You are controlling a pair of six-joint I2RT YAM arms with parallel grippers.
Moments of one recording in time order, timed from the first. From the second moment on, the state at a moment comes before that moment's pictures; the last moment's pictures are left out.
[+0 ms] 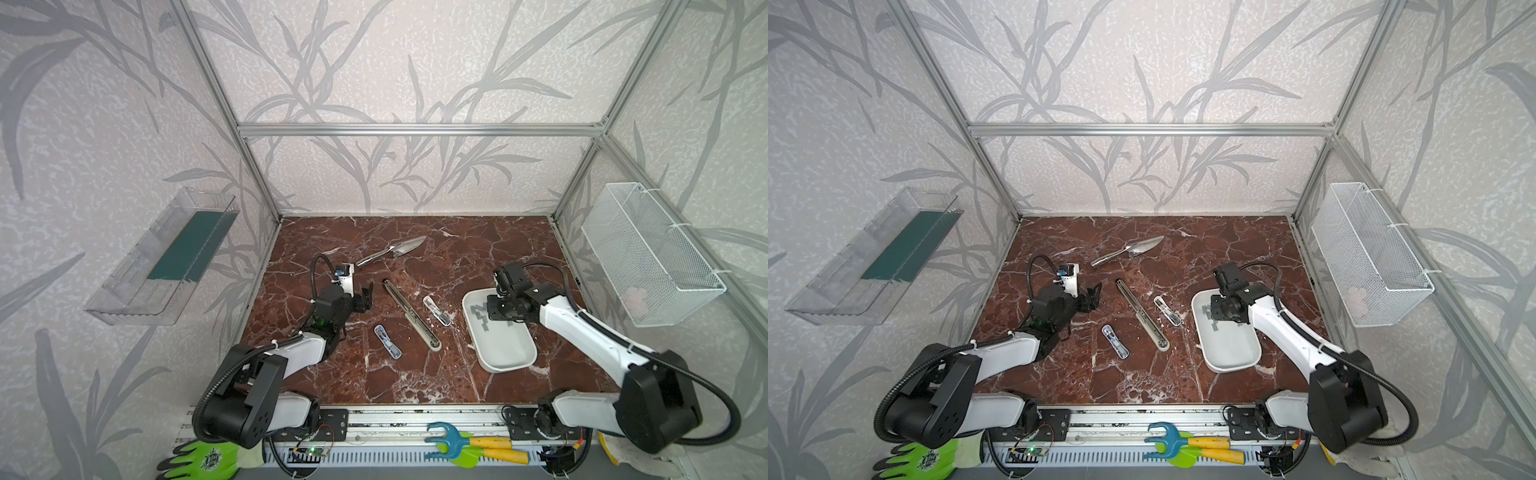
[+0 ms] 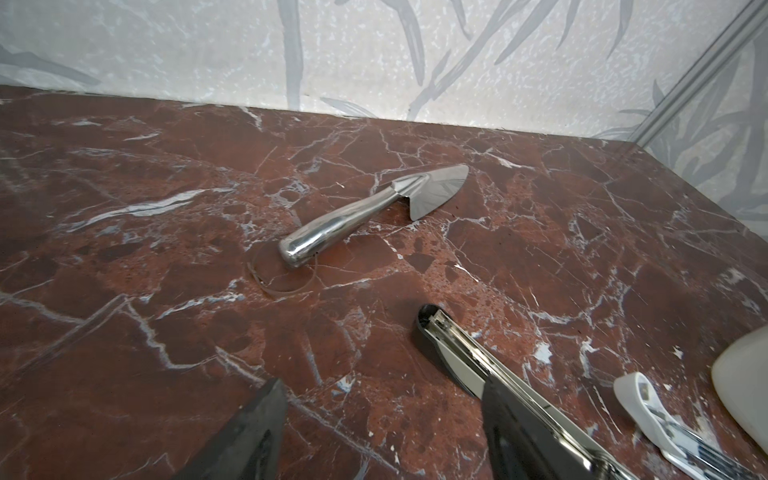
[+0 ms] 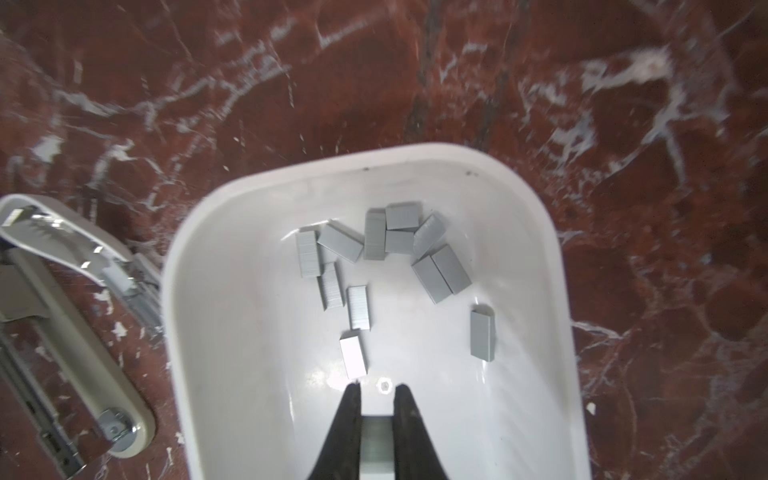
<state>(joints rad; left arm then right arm) -0.28 1.33 0.36 0.63 0.06 -0.22 0.42 1.26 0.88 -0.73 0.11 0.37</state>
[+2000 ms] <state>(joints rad) -0.06 1.42 0.31 0.90 0.56 -0.40 0.99 1.54 0.93 -0.44 0.12 0.25</state>
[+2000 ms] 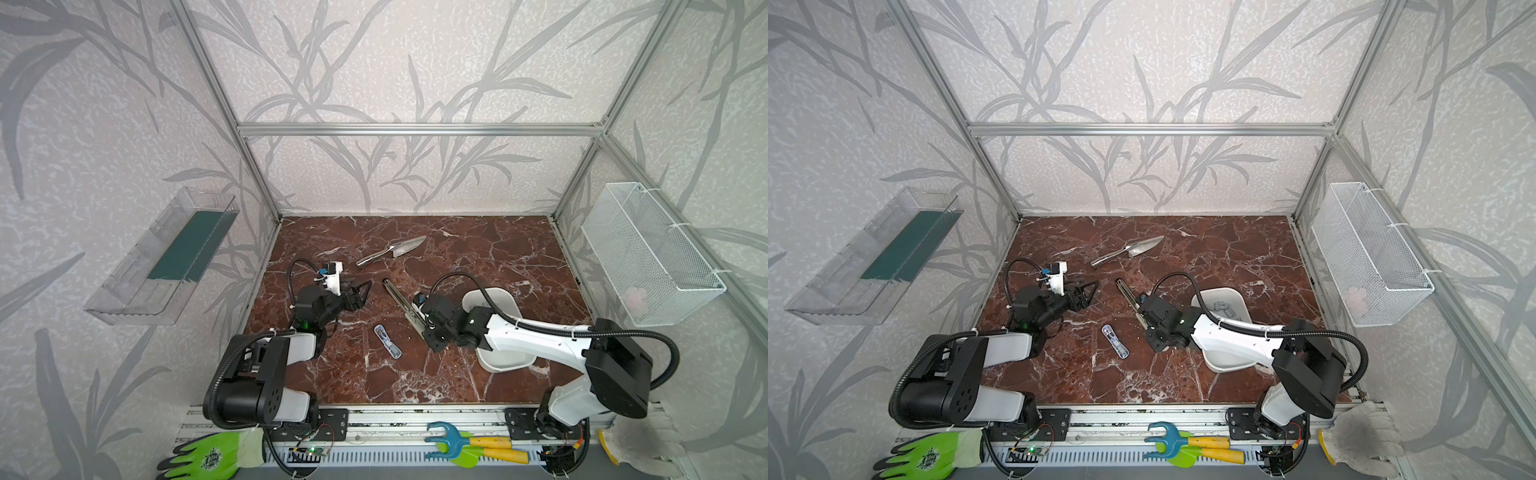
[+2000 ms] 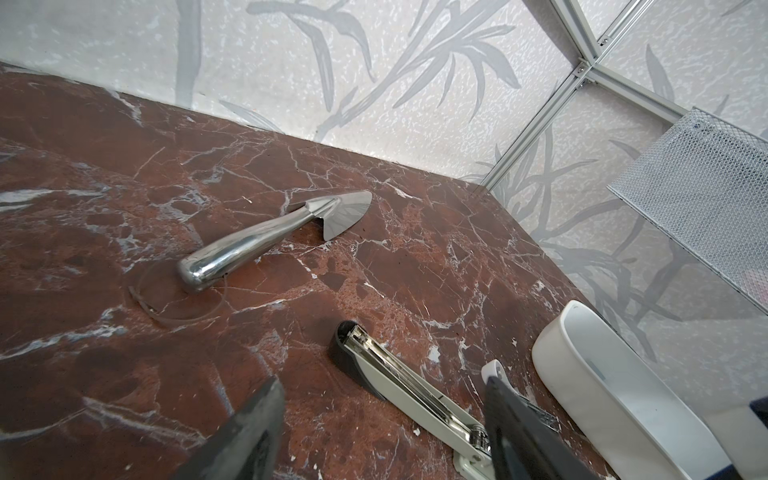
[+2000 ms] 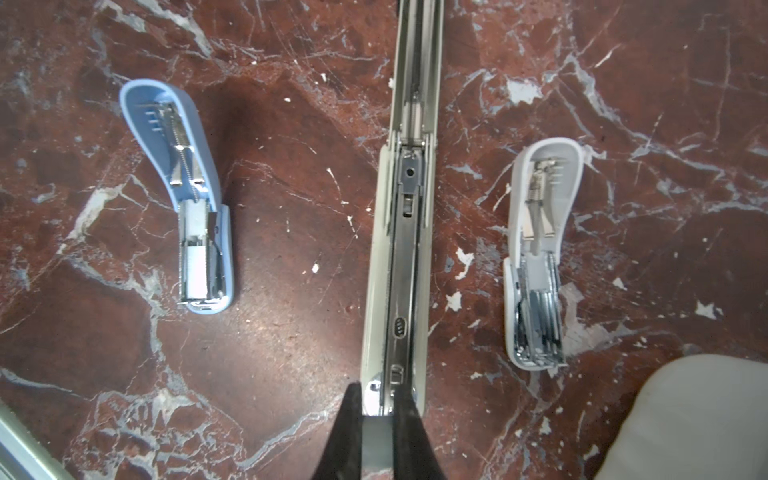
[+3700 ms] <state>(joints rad) -0.06 1.42 0.31 0.90 0.56 -0.40 0.98 1.62 0.99 -0.45 0.16 0.21</state>
